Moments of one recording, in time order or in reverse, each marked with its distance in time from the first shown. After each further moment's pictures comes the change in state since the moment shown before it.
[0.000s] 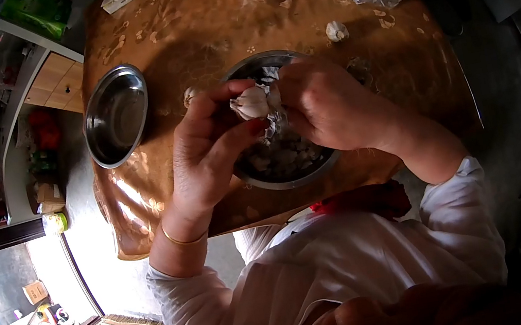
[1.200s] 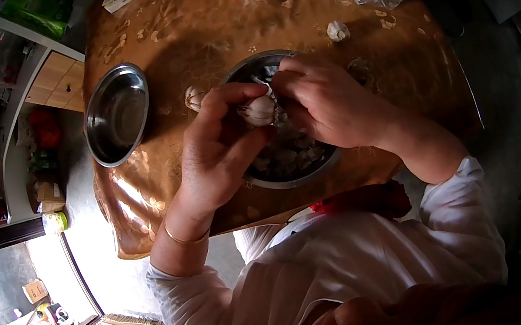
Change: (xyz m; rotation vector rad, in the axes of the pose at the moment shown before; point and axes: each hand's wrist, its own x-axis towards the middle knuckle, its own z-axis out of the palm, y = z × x) left_hand 0.000 -0.005 -0.001 0.250 -0.062 0.099; right_hand 0.000 -0.004 -0.004 0.035 0.019 0.025
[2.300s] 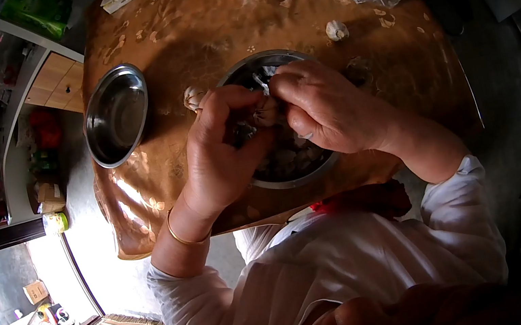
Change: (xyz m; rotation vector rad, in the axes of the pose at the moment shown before) left_hand 0.000 -0.014 0.003 0.393 0.110 0.171; right_hand -0.002 0.000 0.003 0.136 0.014 -0.016
